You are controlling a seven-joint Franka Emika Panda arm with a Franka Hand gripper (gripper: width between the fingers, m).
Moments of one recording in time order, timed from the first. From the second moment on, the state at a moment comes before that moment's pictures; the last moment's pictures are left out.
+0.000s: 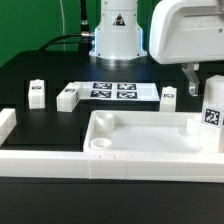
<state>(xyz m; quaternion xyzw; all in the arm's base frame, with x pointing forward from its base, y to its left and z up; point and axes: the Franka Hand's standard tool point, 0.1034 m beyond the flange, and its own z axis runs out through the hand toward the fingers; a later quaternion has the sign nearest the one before) 0.638 0.109 0.113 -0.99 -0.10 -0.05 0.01</state>
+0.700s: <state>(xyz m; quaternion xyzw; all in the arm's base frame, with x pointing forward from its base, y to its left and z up) 0.639 0.104 0.112 -0.97 -0.26 -0.05 0.00</state>
